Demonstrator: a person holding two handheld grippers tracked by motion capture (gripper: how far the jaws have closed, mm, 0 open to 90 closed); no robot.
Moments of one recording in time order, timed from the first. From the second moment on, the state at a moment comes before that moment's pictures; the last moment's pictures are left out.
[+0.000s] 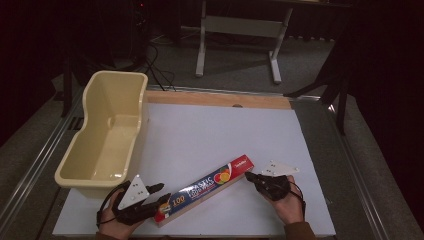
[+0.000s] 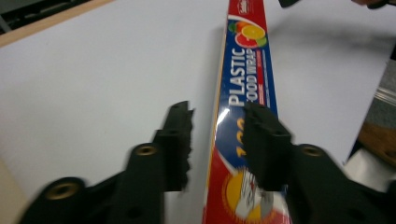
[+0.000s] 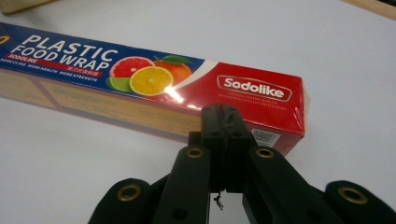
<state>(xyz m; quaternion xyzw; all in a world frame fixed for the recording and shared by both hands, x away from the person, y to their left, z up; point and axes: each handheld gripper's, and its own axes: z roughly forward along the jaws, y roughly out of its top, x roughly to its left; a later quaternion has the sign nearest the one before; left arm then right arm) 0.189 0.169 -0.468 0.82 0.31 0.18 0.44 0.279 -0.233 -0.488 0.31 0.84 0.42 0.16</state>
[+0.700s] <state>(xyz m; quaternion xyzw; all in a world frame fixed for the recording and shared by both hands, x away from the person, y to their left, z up) 0.160 0.204 -0.489 0.86 0.31 0.15 0.38 0.282 -0.237 -0.480 0.32 0.82 0.44 0.16</state>
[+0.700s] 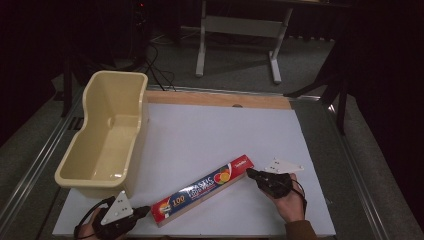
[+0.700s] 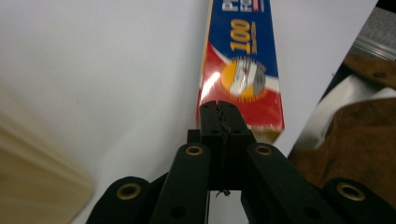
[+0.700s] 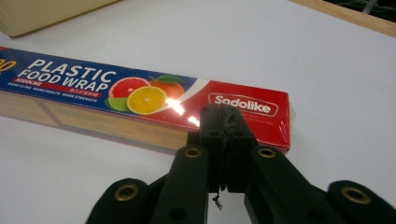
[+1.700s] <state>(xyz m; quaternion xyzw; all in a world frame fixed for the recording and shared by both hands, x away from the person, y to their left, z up) 0.174 0.174 -0.510 0.89 0.29 0.13 0.33 0.281 -0.246 -0.471 0.34 0.80 0.46 0.18</state>
